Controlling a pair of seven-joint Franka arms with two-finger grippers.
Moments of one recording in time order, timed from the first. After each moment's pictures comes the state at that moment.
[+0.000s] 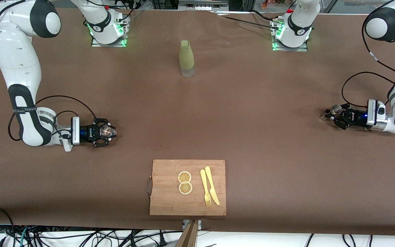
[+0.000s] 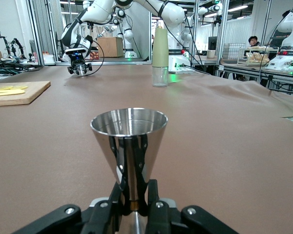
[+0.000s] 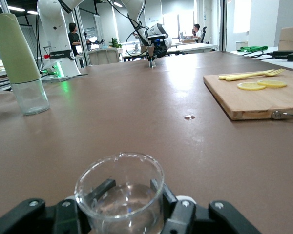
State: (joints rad) left arm 0.59 1.02 0.04 -1.42 -0.74 1.28 2.72; right arm -0.16 0.98 -0.05 -1.55 1.16 1.57 -2.48
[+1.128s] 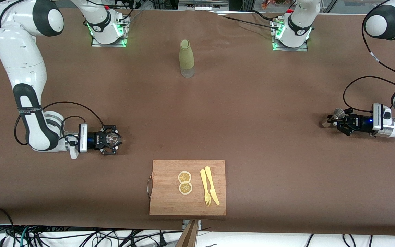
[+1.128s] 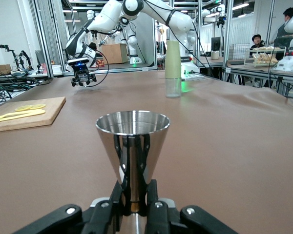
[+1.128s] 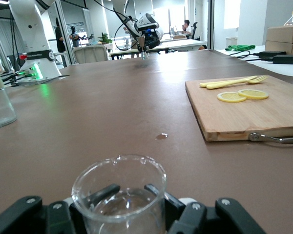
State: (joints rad) left arm 0.55 1.00 -0.01 -1.34 -0.81 1.25 2.62; right arm -0.15 0.98 0.07 -1.49 1.17 1.71 -2.36
